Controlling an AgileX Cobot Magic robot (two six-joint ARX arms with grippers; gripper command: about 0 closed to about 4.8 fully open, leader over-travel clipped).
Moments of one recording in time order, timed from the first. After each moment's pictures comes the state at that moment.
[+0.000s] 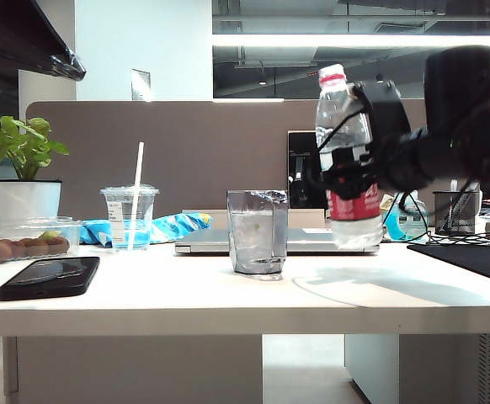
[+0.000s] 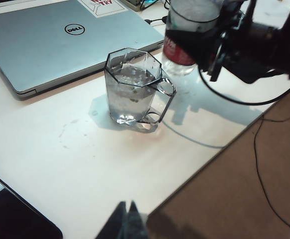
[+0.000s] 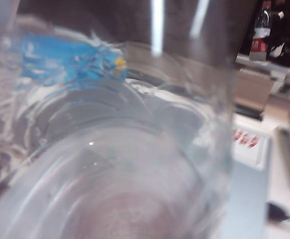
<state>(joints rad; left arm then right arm) -0.29 0.88 0.72 -0.31 0.45 0.07 0.27 1.90 0.80 1.04 -0.16 -0.14</state>
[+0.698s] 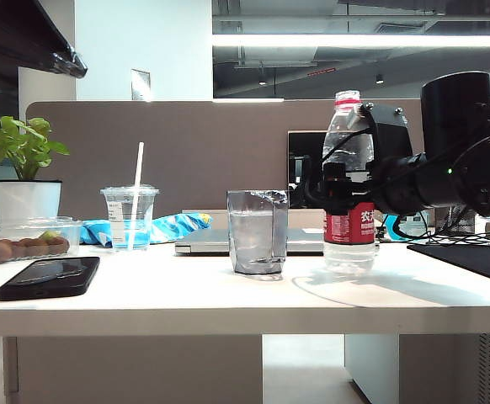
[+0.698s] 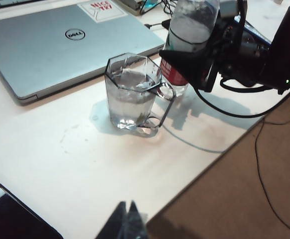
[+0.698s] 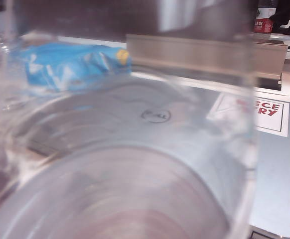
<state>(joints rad) -0.29 0.88 0.72 -0.29 0.45 0.07 0.27 1.98 0.79 1.12 -0.16 -0.01</state>
